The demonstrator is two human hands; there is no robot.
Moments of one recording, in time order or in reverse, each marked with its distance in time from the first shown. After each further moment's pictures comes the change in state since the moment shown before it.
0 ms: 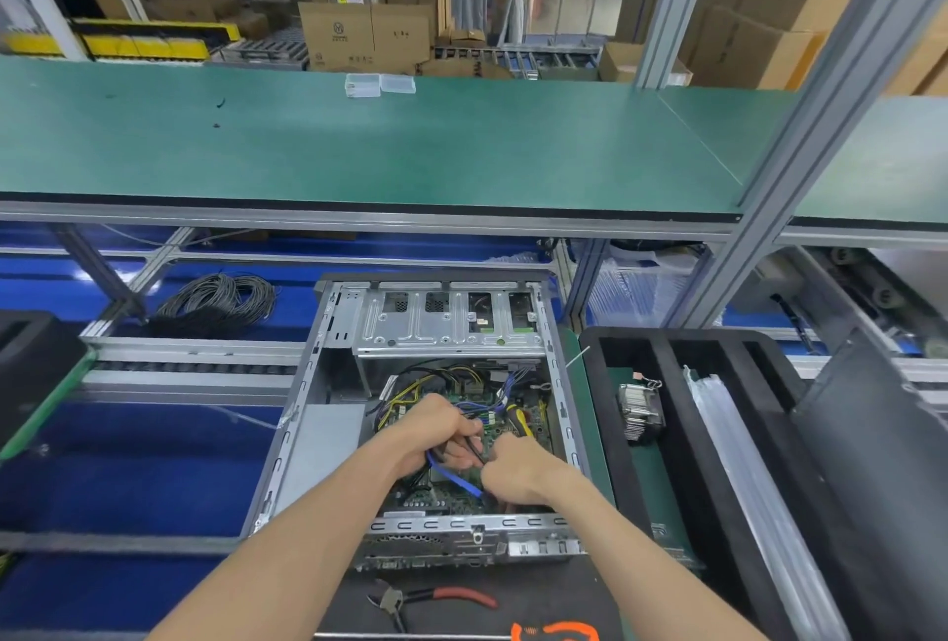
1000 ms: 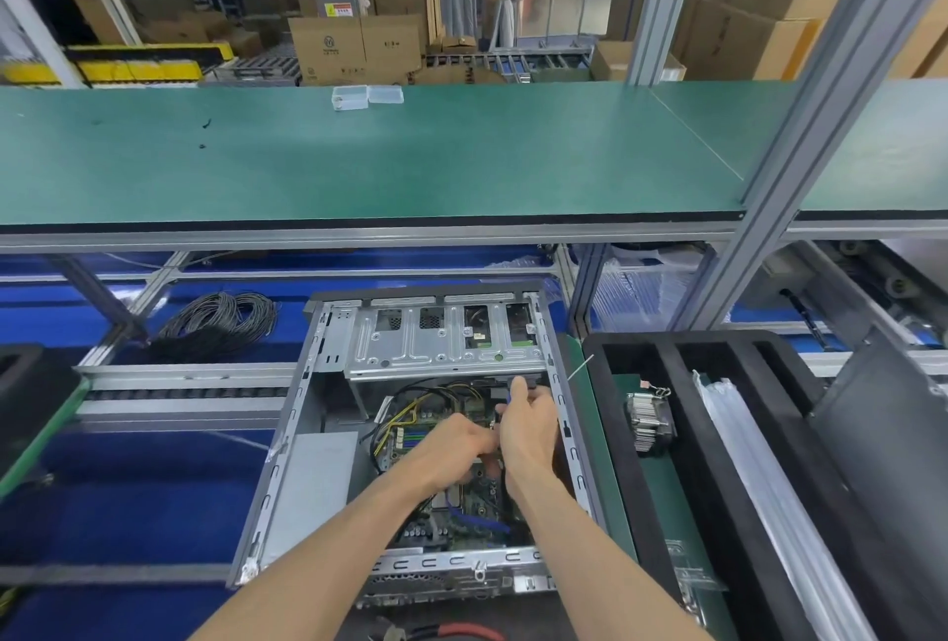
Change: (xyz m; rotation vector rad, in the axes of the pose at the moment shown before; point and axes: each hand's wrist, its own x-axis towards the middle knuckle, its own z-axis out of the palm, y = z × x) left_hand -0.015 0.017 0.020 0.382 -0.103 0.296; right_hand 0.058 -0.014 -0.006 1.181 0.764 0.165
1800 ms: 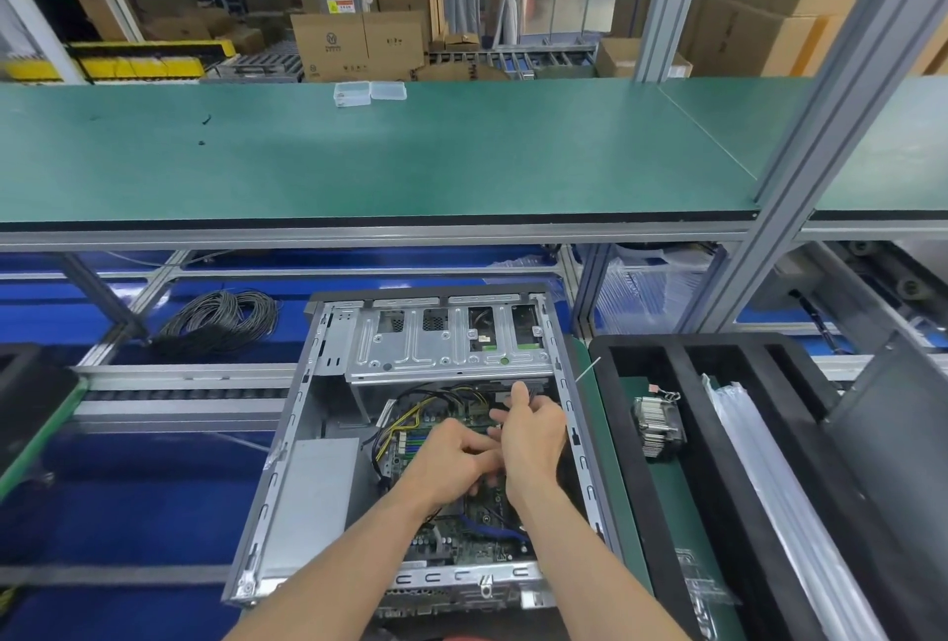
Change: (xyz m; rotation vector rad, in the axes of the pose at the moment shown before) left_hand 0.001 -0.021 0.002 0.002 0.121 0.149; right_hand -0.006 -0.003 0.004 0.052 0.062 0.006
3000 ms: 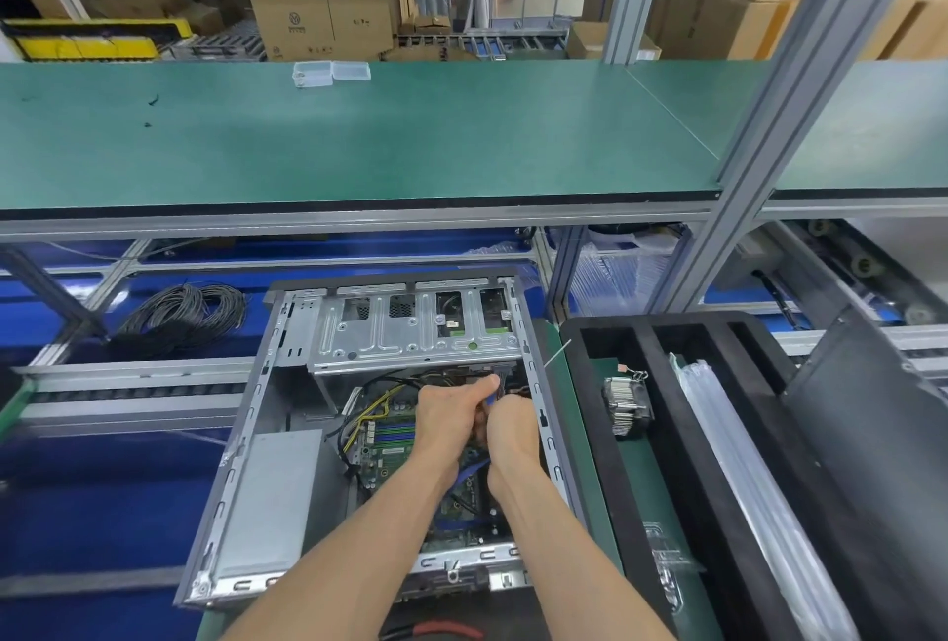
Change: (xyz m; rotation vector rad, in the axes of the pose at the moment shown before) left_hand 0.045 0.024 0.041 -0.604 0.463 -0.259; right_hand 0.007 0.008 -0.013 0.047 -0.138 0.219
